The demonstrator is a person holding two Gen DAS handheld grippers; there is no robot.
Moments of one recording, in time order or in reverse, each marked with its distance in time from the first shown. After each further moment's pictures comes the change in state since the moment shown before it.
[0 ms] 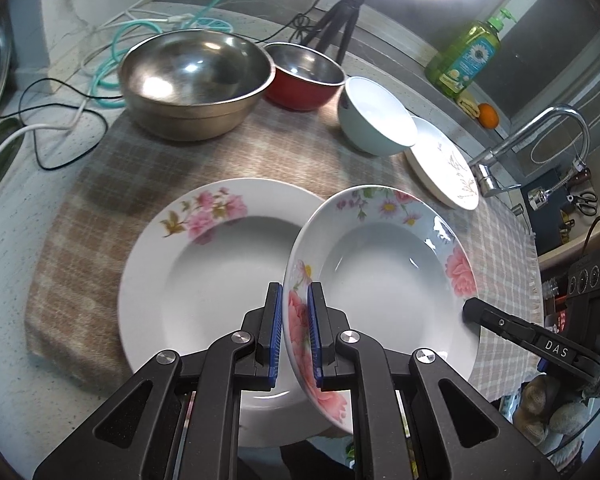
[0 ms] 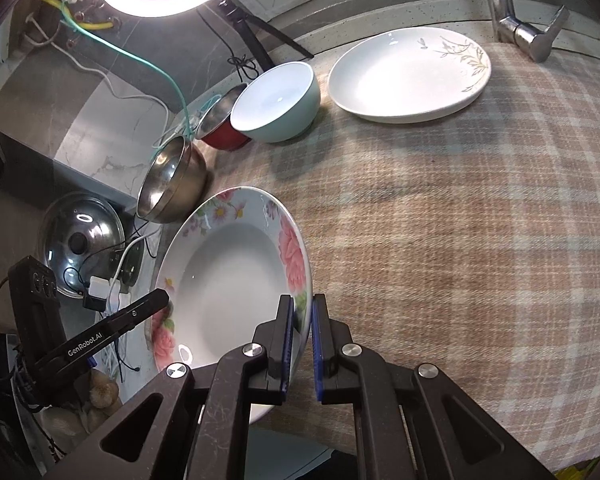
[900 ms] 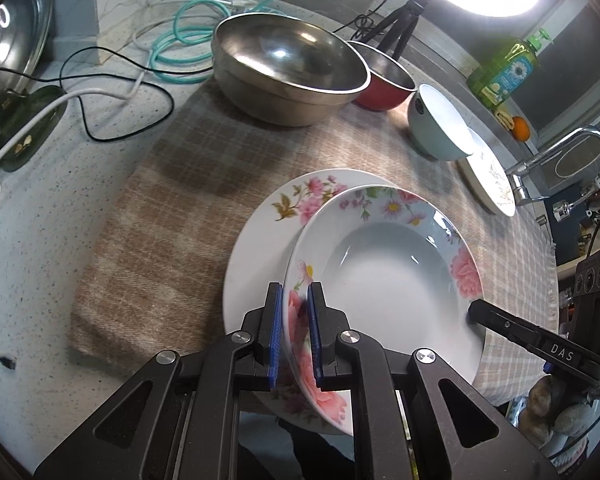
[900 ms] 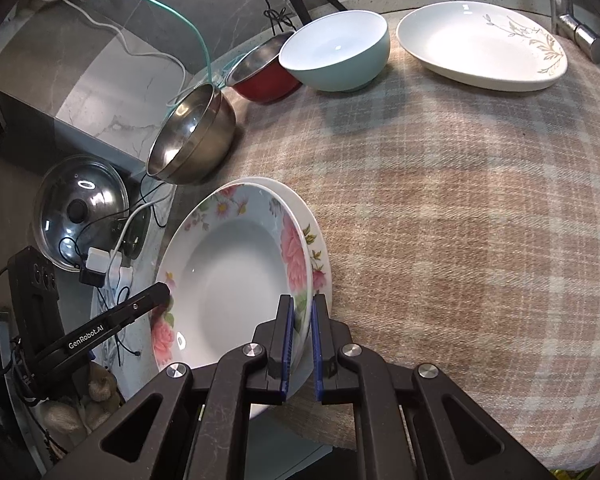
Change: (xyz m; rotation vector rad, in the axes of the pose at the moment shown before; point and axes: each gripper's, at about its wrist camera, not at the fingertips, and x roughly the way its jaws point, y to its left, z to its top) left arm -0.005 0.063 -0.005 -0.060 0.017 0.057; right arm 0.052 0.044 -0.011 -0.058 0.080 0.010
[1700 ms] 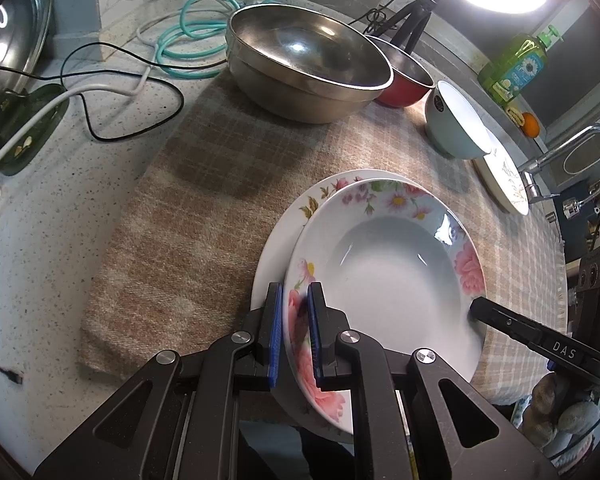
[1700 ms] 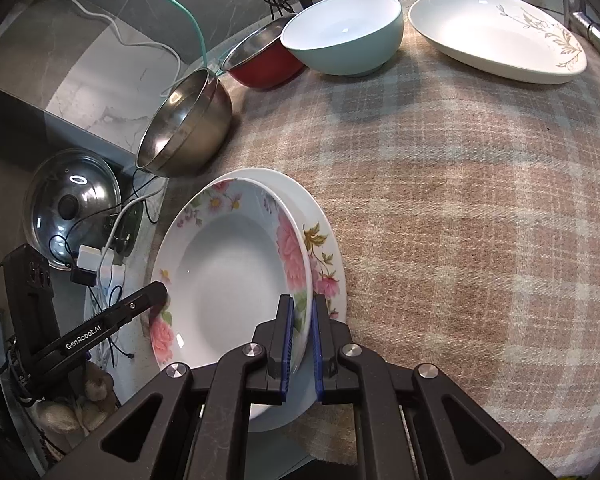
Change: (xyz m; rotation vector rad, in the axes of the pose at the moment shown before) left arm 0.009 0.013 0.006 0.011 0.013 0.019; right arm 0.021 0.004 0.003 -0.001 0.020 -0.016
